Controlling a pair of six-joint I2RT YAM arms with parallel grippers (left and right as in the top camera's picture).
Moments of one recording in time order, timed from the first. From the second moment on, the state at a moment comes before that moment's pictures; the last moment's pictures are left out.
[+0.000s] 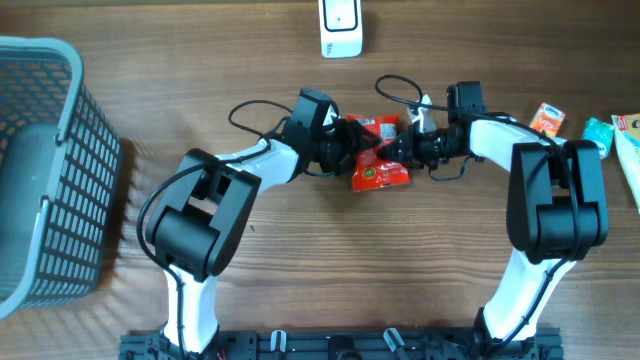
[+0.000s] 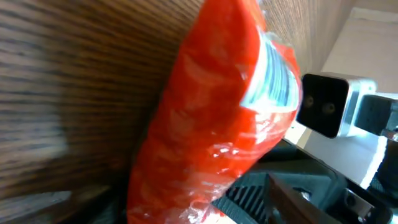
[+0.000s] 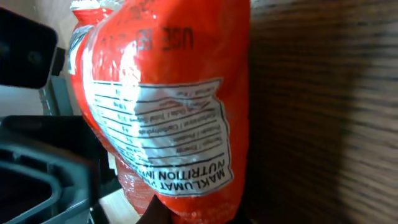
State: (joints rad) left arm -0.50 2.10 1.15 0.09 0.64 -1.16; right arm 0.06 2.07 1.14 -0.44 -0.83 0.21
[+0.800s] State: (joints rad) left arm -0.25 1.88 1.11 -0.36 0.21 -0.96; right arm 0.51 2.15 1.67 0.59 0.81 -1.05
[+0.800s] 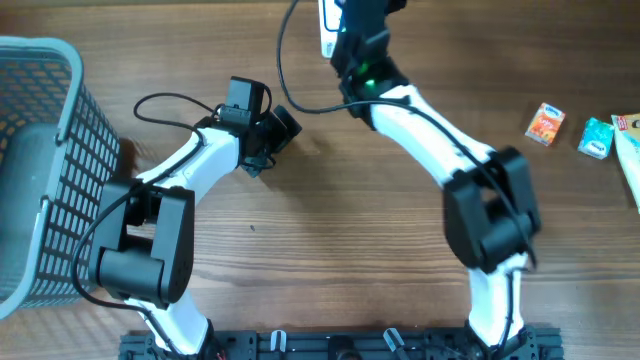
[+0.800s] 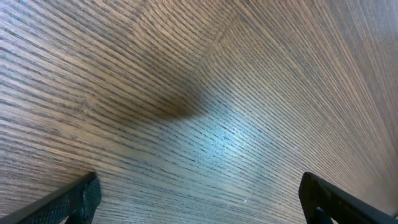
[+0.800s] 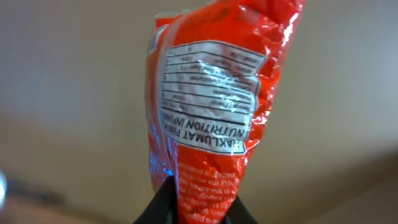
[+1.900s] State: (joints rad) left arm -0.25 1.88 1.11 -0.36 0.21 -0.96; right arm 0.36 2.31 1.65 0.60 0.82 -1.15
